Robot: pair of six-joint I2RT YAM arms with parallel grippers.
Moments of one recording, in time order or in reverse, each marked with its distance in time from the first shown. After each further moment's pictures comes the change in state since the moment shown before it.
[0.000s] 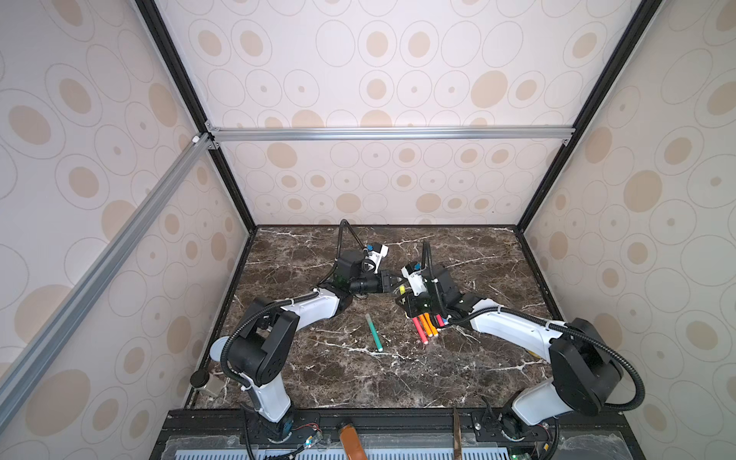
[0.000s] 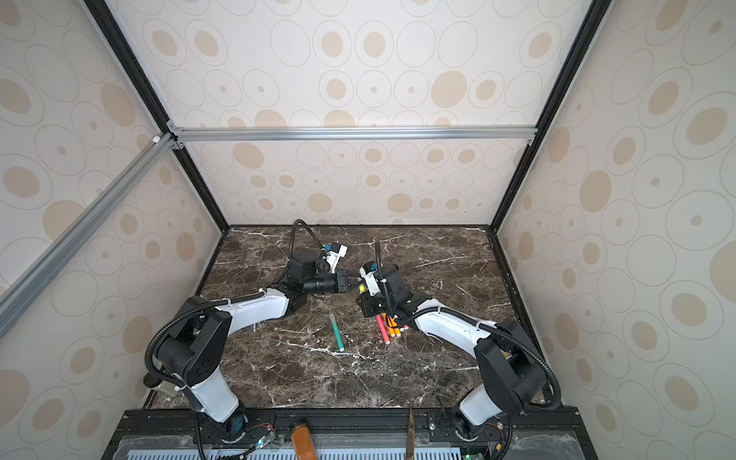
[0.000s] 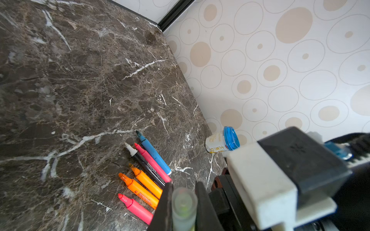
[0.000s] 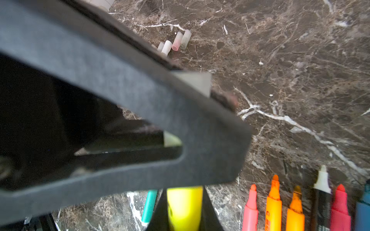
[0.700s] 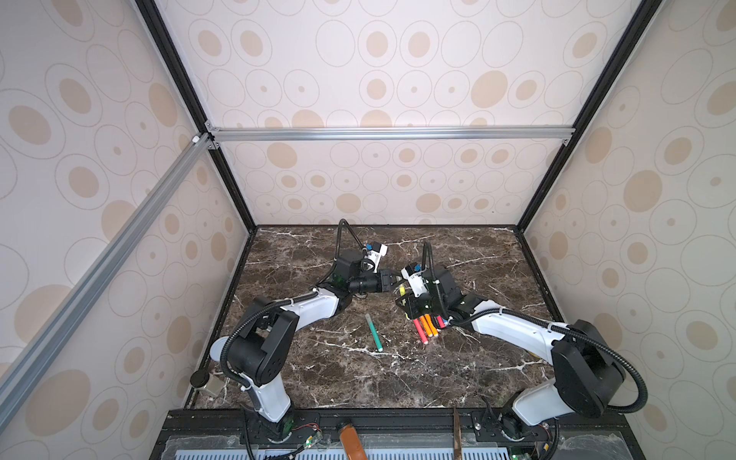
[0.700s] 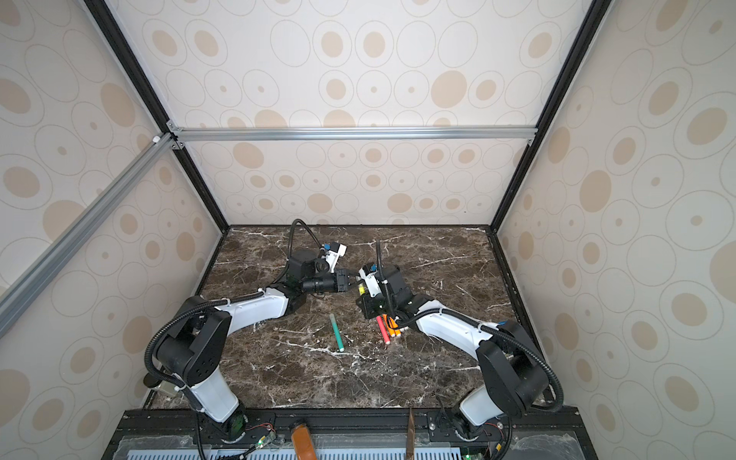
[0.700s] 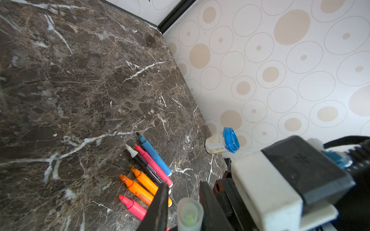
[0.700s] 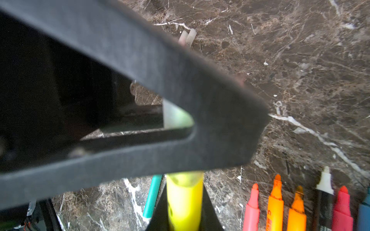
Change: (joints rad) left arm 0.006 0.000 0.000 0.005 0.003 -0.006; right arm 0.000 -0.011 -0.014 0.008 -0.016 -0.021
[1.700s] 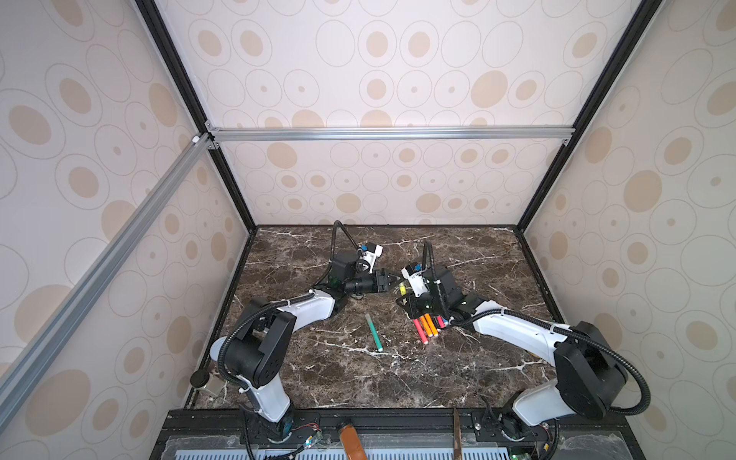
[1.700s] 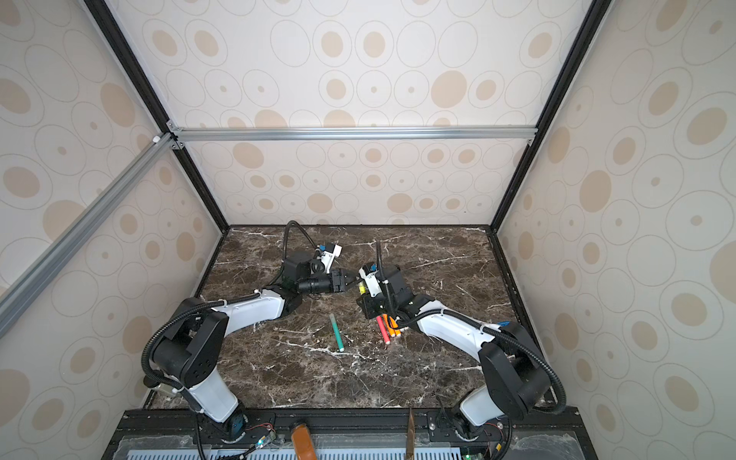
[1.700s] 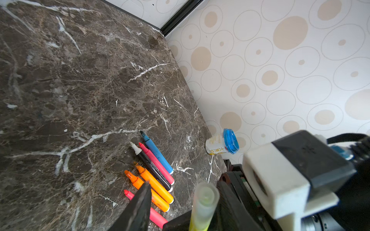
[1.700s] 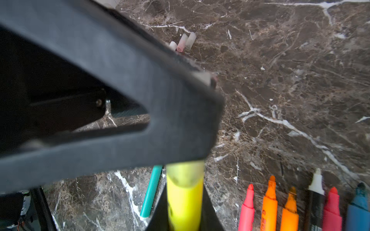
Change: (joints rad) left arm 0.024 -0.020 -0.037 0.025 0.012 -0.013; right arm 0.000 -0.017 -0.004 -0.001 0.003 -0.030
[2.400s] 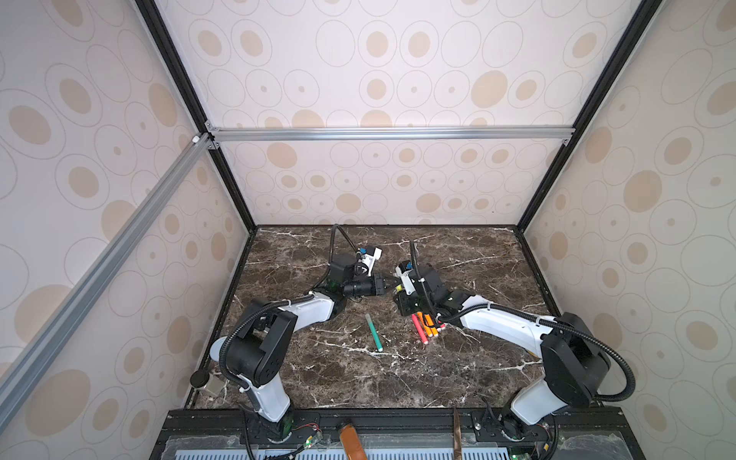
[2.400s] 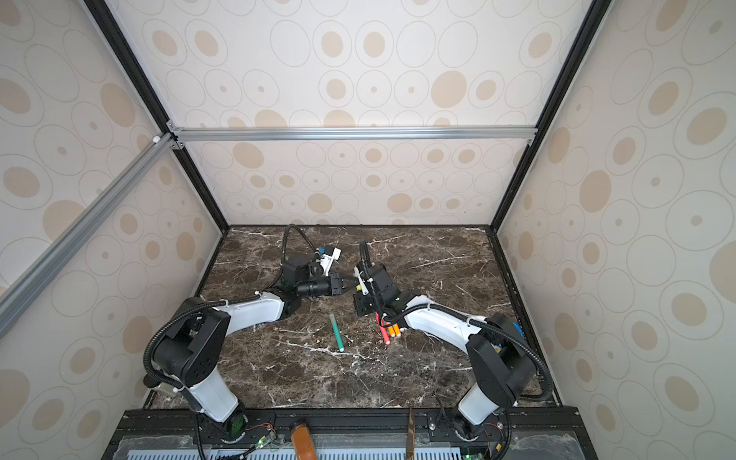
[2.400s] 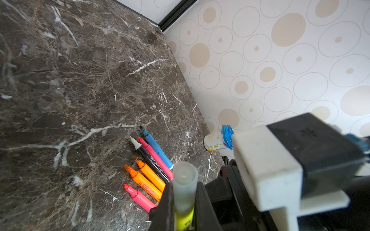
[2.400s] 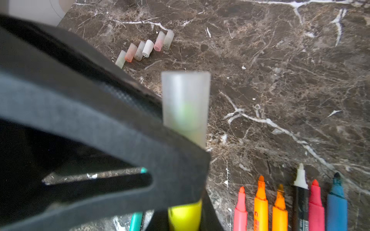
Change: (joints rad) left arm 0.010 0.004 -0.037 0.048 0.035 -0.023; right arm 0.069 0.091 0.113 -0.091 0.204 0.058
